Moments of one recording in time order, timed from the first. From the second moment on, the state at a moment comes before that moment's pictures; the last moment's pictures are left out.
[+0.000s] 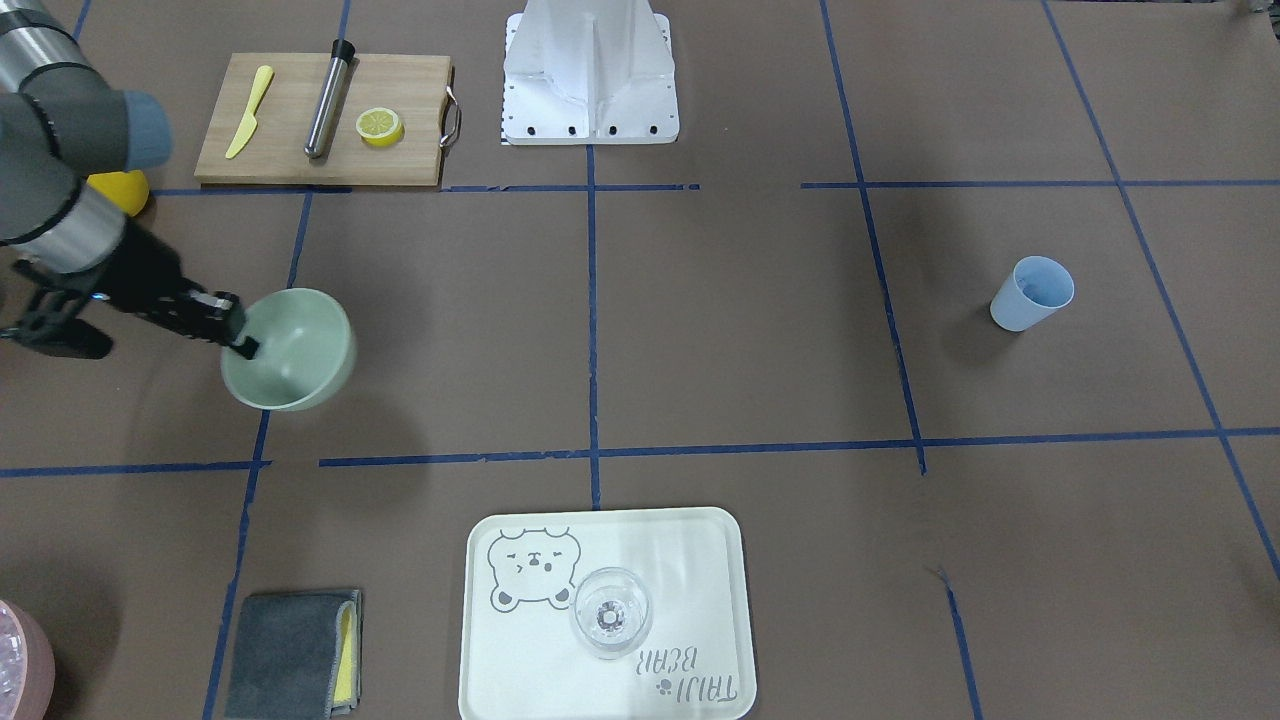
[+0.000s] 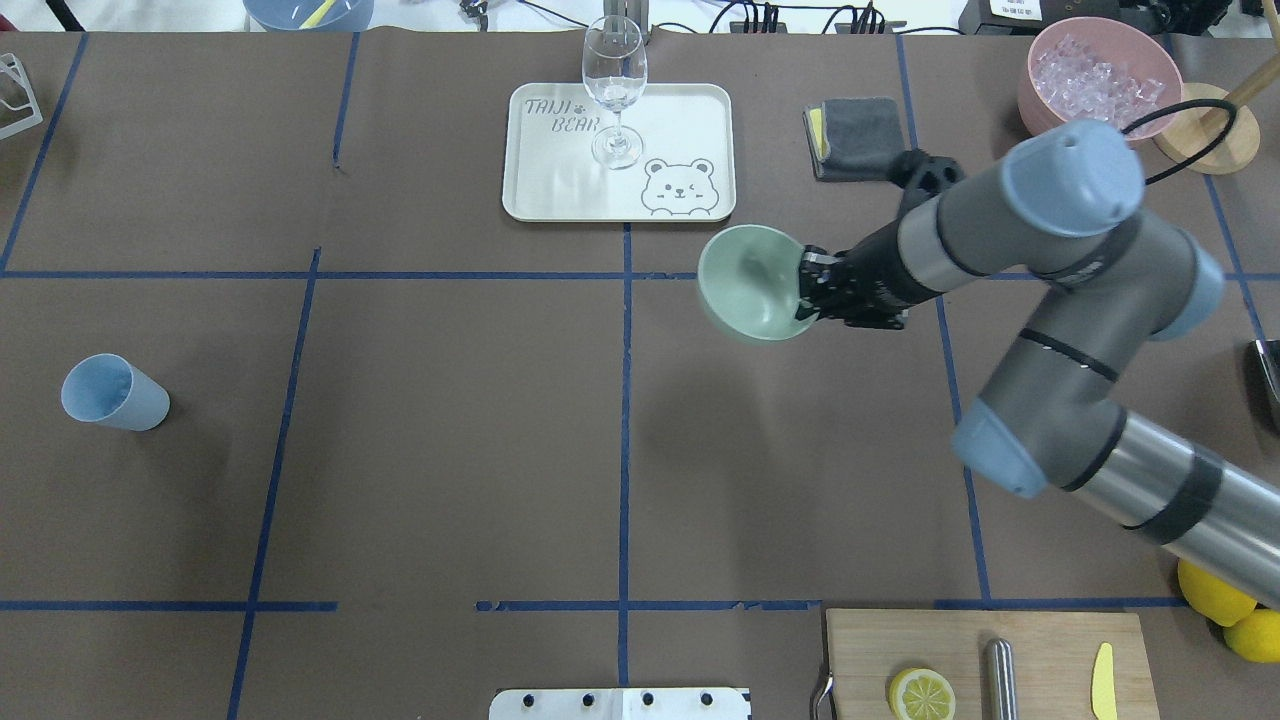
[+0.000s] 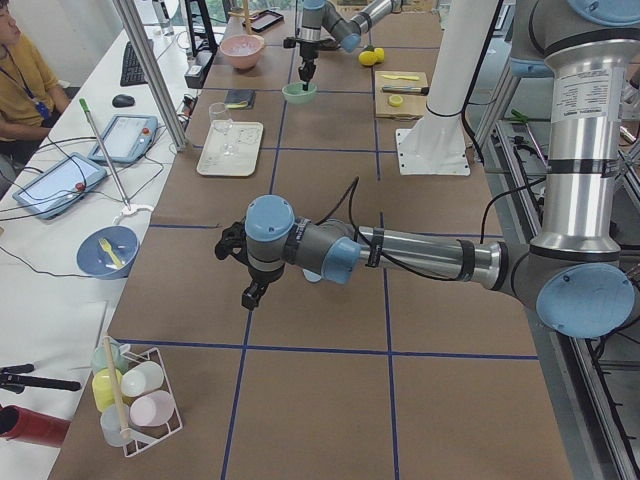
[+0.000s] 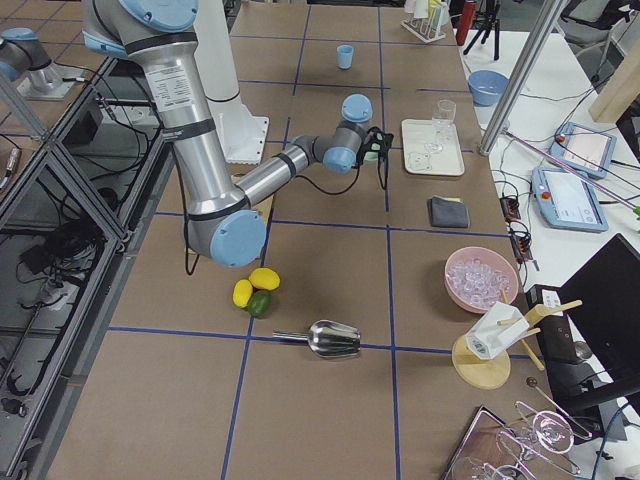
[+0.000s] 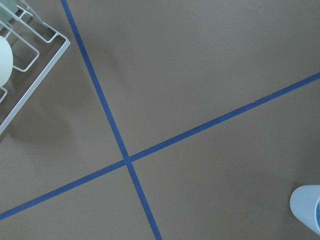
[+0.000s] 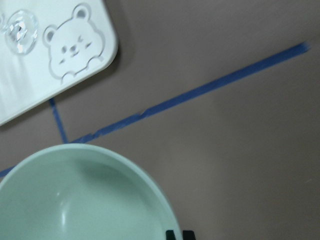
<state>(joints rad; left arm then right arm) -1.49 -1.55 -1.71 -1.83 -2.42 0.10 0.71 -1.15 1.73 -1.10 2.08 1.60</state>
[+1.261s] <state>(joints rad) -1.22 -1.49 -1.73 -2.45 -2.28 -0.47 0.42 -0.80 1.48 -1.24 1.83 1.74</state>
